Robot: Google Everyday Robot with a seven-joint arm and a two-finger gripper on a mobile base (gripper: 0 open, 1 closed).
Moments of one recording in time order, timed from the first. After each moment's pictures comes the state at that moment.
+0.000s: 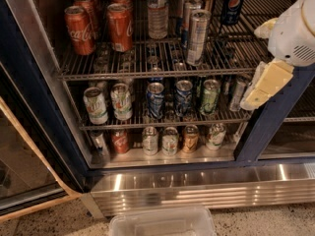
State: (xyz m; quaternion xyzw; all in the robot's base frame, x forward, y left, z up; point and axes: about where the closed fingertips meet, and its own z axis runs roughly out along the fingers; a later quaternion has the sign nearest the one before) arm 0.503 -0.199 0.963 -0.57 0.77 -0.02 0.28
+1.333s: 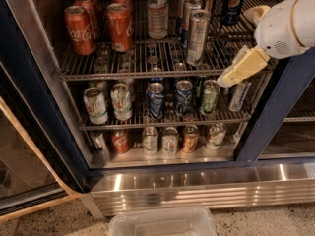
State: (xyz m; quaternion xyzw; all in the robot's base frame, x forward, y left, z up) arm 0.566 -0.175 0.975 -0.54 0.72 0.02 0.43
